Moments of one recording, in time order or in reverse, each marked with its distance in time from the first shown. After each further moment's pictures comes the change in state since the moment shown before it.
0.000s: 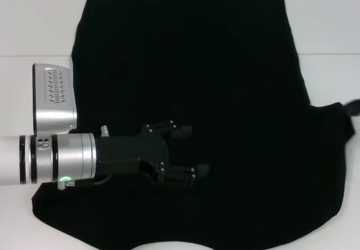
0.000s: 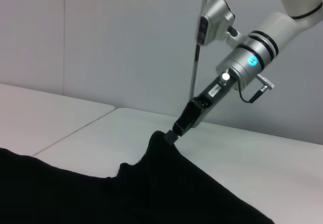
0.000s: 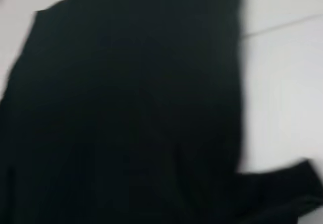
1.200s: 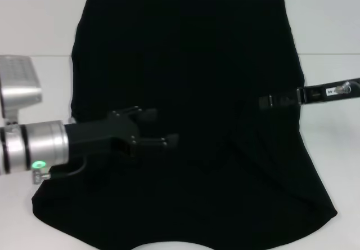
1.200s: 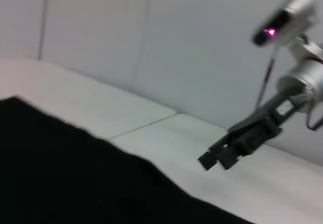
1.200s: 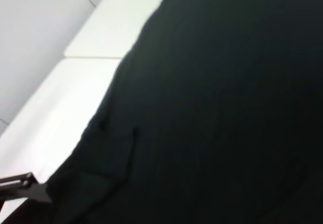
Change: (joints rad) left arm 0.014 0.030 -0.117 0.005 0.010 -0.036 -0.159; right arm 0.117 0.096 -0.207 -0.025 0.147 -0.046 -0.097
